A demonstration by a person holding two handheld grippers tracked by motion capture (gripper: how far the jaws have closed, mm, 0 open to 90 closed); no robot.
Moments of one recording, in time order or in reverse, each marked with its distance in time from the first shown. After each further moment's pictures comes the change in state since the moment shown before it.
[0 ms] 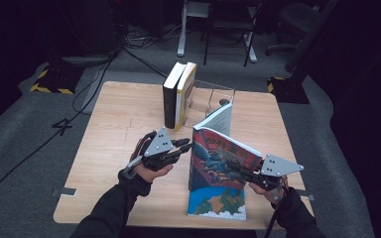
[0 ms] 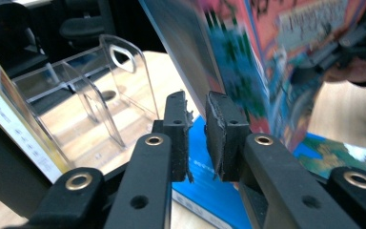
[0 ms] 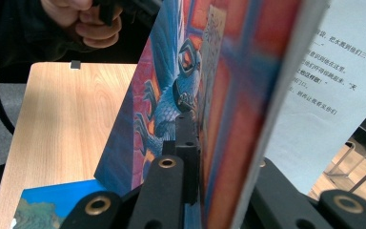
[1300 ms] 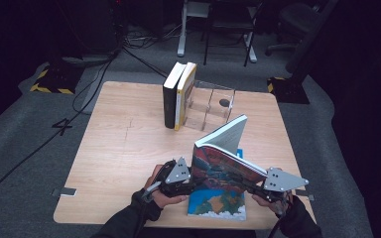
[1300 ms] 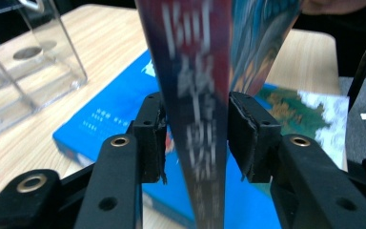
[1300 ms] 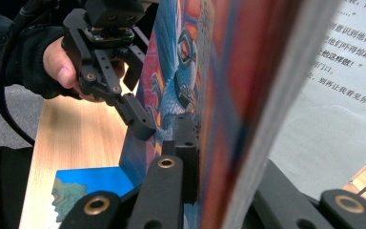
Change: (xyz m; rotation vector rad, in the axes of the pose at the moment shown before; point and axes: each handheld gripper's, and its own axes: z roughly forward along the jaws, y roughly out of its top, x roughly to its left) left arm -0.053 -0.042 0.045 0.084 -0.120 -0.007; right arm 0.025 -0.001 -0.015 -0.001 0.021 -0.070
